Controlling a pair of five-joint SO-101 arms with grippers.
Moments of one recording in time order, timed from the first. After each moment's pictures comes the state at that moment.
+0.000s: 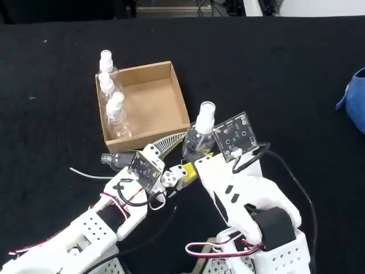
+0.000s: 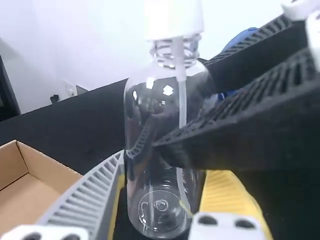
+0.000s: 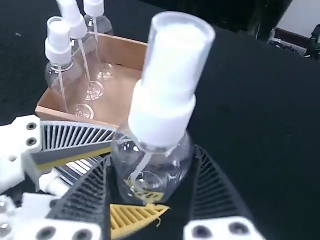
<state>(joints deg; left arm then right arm) 39.2 -60.4 91.6 -23.6 -3.5 -20.5 -78.5 55.7 65.5 6.2</state>
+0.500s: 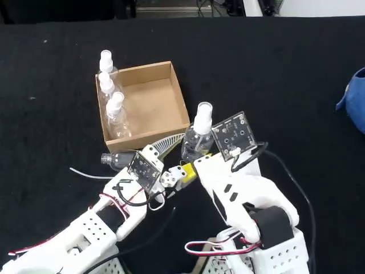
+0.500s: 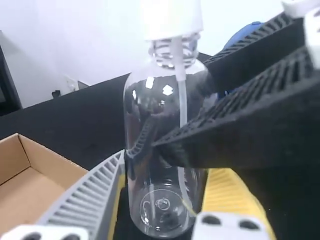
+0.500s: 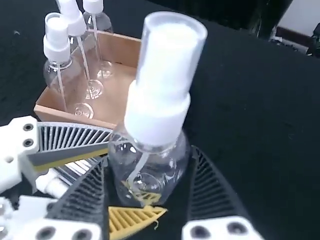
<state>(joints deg) 39.2 -60.3 92.5 -23.6 -3.5 -20.0 -78.5 57.4 63.9 6.2</state>
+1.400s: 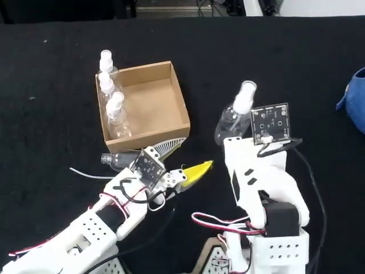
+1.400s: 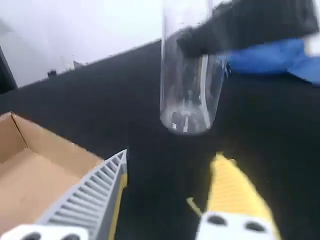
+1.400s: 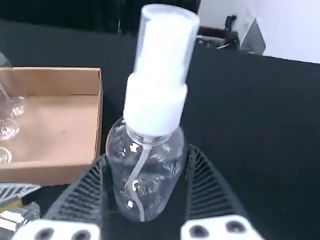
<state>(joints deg) 37.5 -60.4 92.1 -16.8 -3.7 -2.0 -77.7 57.5 57.1 6.0</state>
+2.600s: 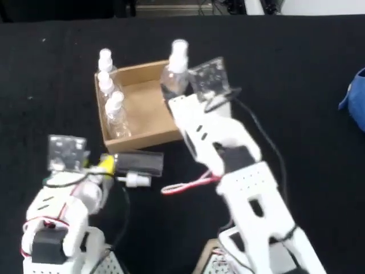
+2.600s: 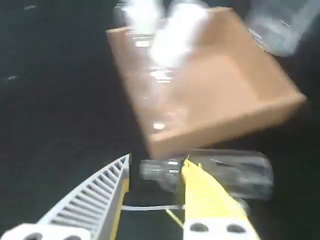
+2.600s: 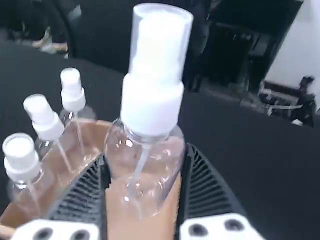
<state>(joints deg) -2.4 -102.2 69.5 72.7 -3.6 -21.3 -39.5 49.1 19.6 4.0</state>
